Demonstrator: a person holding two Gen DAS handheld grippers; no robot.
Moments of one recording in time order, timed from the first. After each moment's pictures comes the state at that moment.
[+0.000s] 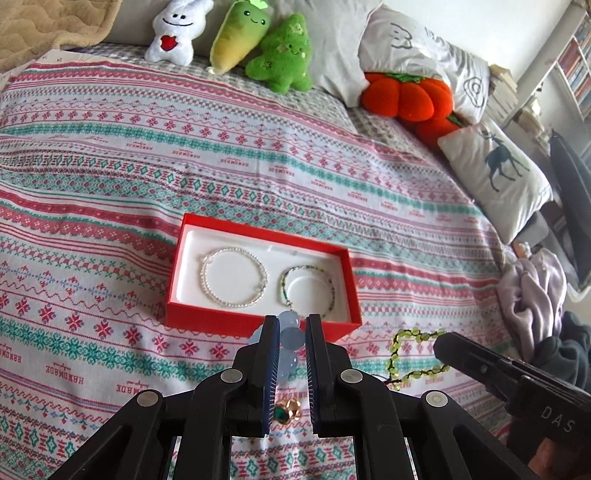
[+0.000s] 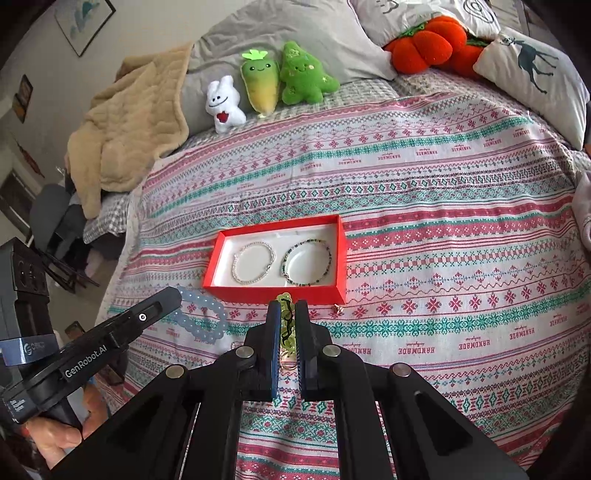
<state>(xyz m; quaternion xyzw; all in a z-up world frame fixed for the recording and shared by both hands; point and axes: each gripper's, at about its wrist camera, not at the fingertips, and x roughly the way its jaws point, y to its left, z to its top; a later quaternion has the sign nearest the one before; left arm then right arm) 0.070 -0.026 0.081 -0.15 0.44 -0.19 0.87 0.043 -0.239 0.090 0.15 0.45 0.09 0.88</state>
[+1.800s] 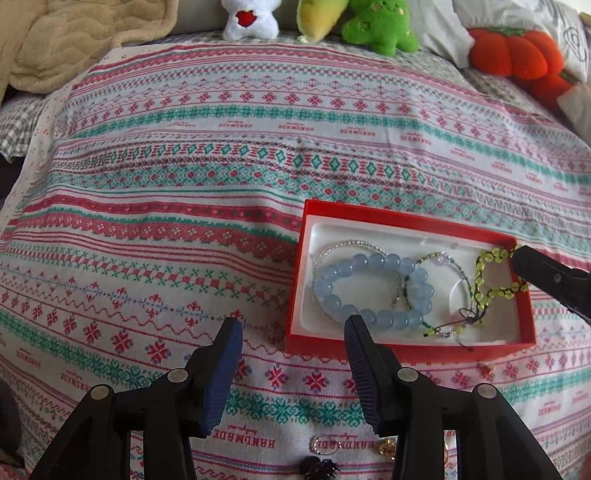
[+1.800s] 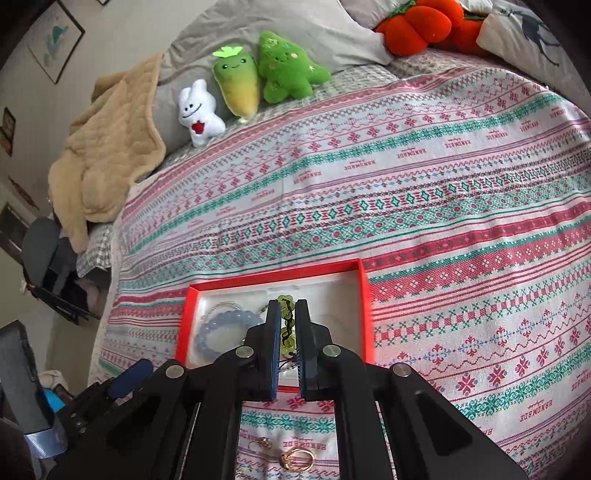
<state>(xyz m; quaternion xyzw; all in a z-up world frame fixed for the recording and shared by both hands) 0.118 -0.024 0.022 -0.02 0.49 -0.01 0.87 0.145 -0.231 0.023 0.19 0.44 0.07 0.88</state>
